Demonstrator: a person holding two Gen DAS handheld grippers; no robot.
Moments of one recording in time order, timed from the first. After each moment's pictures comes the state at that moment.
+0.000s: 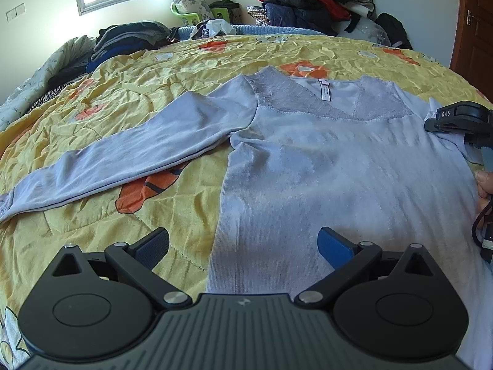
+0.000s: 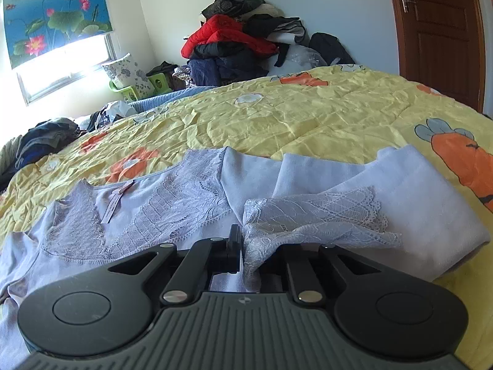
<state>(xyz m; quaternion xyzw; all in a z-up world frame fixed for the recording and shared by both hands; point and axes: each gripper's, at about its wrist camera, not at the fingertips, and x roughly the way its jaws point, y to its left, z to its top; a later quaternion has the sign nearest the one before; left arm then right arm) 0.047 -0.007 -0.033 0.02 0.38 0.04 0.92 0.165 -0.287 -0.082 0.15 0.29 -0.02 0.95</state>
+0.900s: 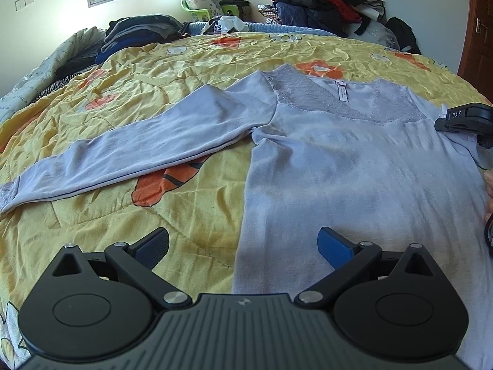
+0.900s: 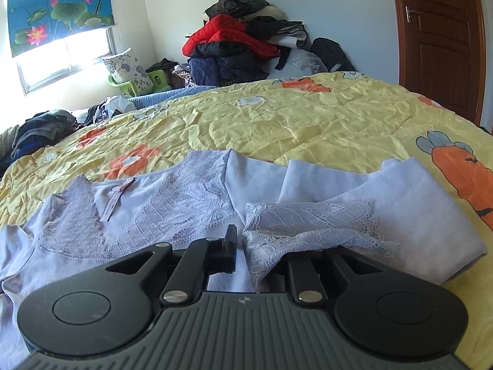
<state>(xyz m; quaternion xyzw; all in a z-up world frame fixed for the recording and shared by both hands) 0.046 0.013 -0.036 0.00 0.38 0.05 0.92 0.168 -0.278 -0.075 0.13 0.28 -0.02 0.95</state>
